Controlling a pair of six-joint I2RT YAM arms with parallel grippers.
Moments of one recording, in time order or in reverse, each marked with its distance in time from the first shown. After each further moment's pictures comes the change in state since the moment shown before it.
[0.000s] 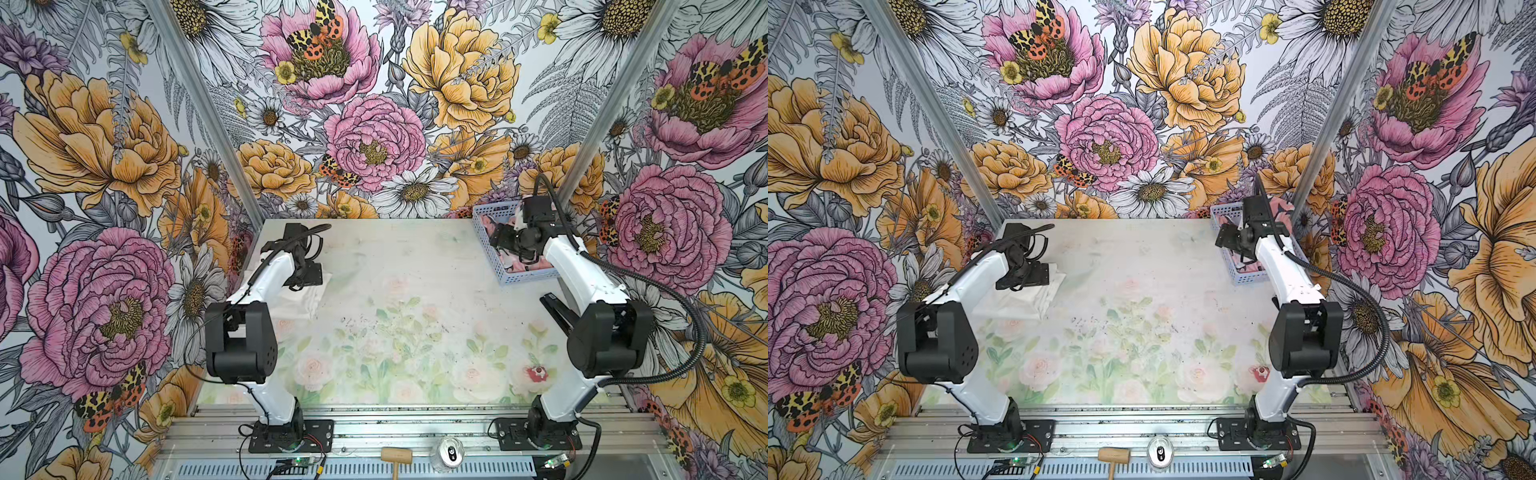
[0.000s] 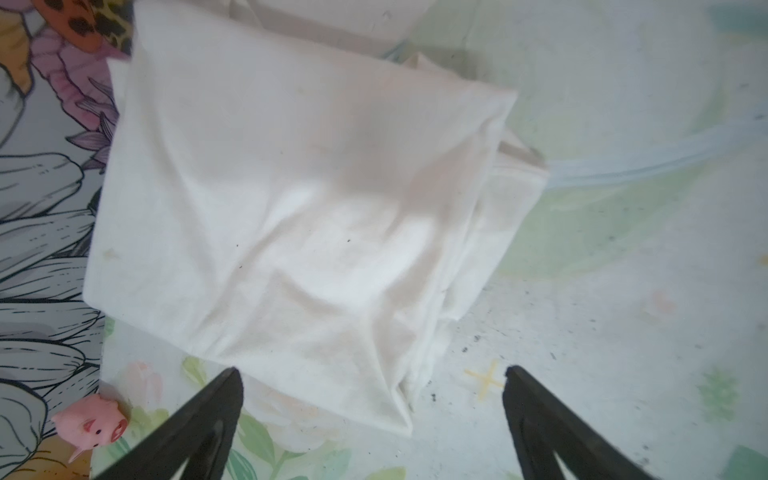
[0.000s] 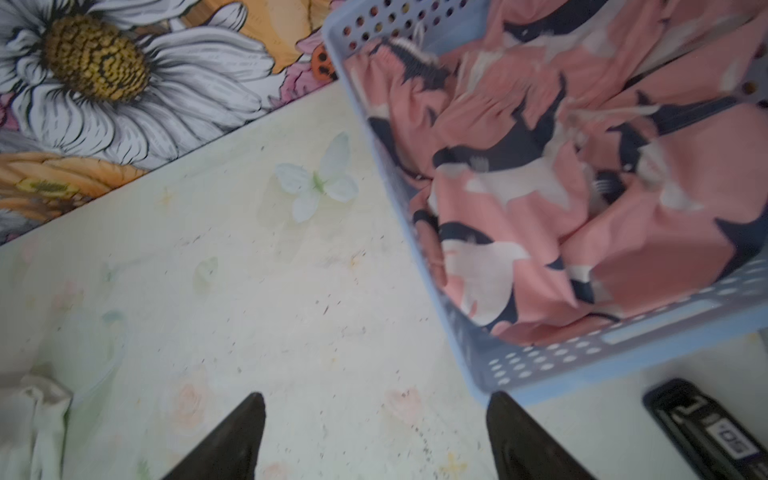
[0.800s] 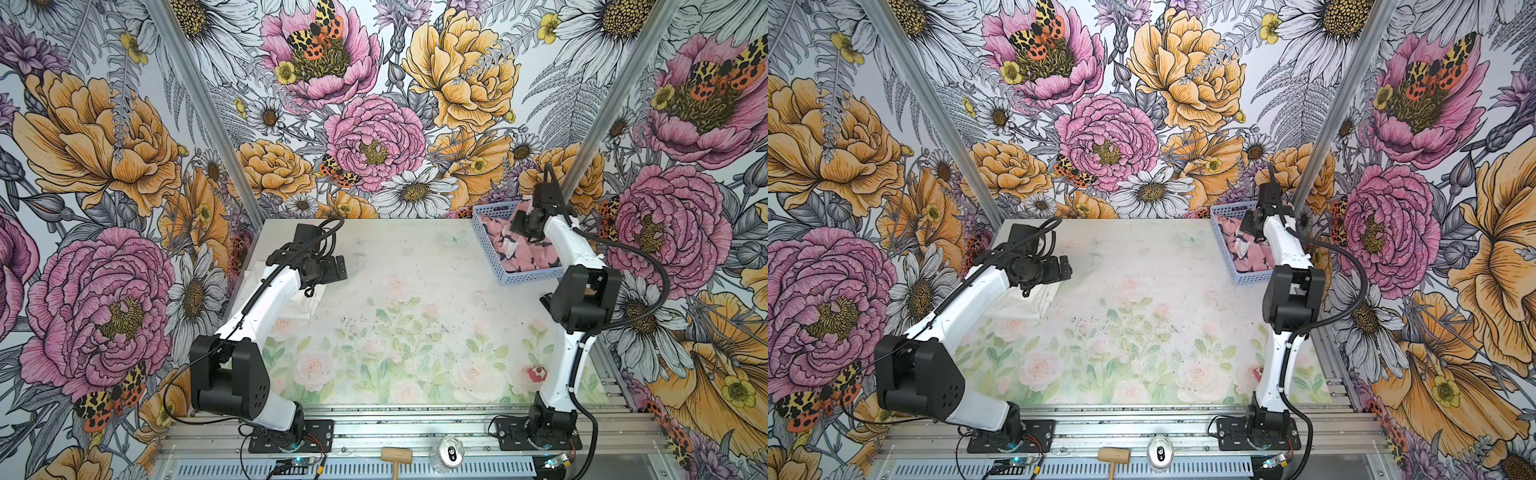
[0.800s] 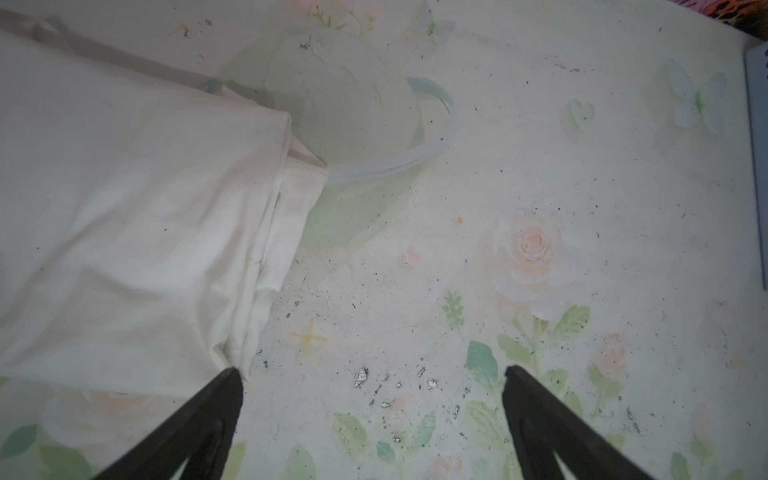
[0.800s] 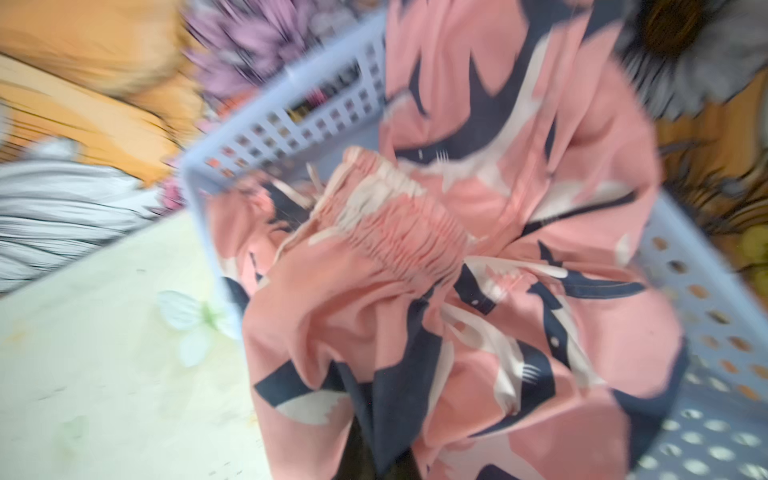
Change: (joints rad) left arm -0.132 -0.176 -0.095 0.097 0.243 -0.171; right arm -0.104 0.281 0.382 -0.017 0.031 -0.079
